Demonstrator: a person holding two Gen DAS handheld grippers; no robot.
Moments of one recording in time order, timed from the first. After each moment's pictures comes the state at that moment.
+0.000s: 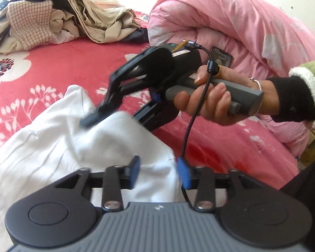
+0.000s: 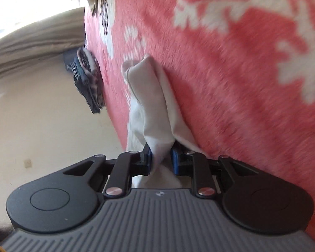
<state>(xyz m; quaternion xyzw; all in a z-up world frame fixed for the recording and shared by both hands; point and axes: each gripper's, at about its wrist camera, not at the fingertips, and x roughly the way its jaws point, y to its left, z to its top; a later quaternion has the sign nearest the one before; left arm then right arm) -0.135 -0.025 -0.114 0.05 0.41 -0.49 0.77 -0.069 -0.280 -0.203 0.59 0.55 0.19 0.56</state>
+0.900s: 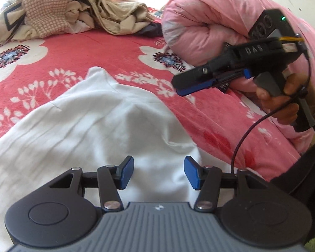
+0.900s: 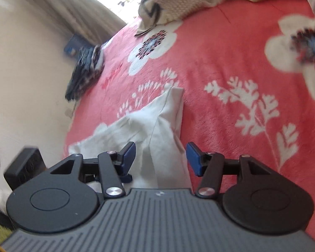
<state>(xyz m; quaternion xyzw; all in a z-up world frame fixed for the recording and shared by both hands) -0.134 0.011 -0.134 0.06 0.43 -0.47 0.77 -0.156 -0.259 -0.082 0.26 0.44 0.17 0.84</state>
